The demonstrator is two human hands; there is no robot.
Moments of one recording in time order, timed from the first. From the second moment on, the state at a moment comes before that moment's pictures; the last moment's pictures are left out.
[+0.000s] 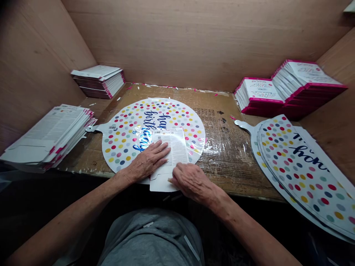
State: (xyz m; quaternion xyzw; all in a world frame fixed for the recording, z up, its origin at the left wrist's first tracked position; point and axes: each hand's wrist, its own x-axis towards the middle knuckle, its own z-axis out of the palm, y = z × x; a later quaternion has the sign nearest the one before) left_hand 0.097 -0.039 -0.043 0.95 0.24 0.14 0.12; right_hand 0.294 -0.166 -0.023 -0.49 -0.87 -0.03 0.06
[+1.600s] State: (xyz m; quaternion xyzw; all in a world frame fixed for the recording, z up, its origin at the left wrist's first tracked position) left_hand 0.081 -0.068 -0.033 0.37 0.51 0.52 0.57; right_hand 0.209 -0.083 -0.002 -0.60 -0.79 -0.04 0.16
